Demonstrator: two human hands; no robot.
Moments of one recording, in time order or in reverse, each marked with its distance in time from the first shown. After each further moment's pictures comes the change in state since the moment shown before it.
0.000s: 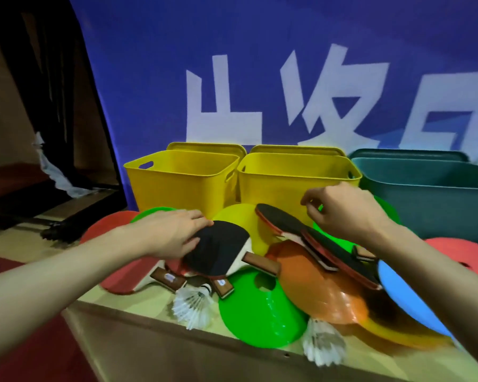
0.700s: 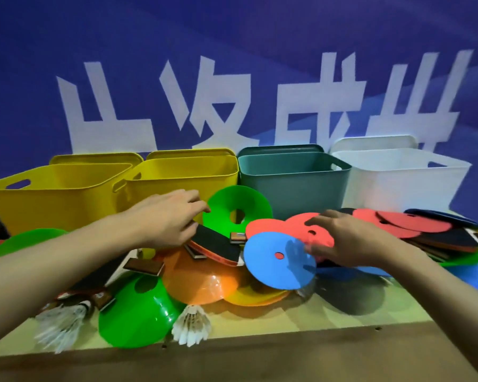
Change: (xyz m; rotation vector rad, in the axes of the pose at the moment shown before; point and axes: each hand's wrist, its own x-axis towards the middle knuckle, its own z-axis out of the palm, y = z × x) left_hand 0.106 0.175 -0.095 -0.037 0.255 0.213; right_hand -0.177 0.195 -0.018 0.092 -0.344 0.241
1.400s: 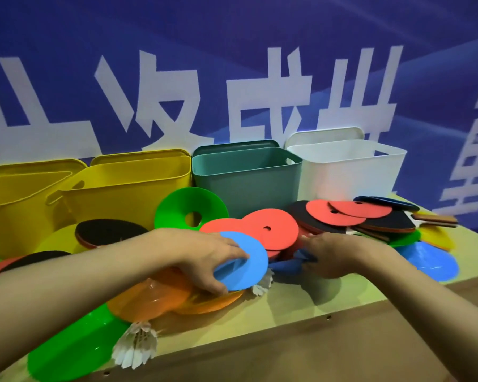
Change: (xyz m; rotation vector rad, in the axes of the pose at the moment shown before) left_hand 0.091 0.122 0.022 -0.081 -0.491 0.443; right_hand -0.027 0.052 0.020 -0.140 -0.399 0.150
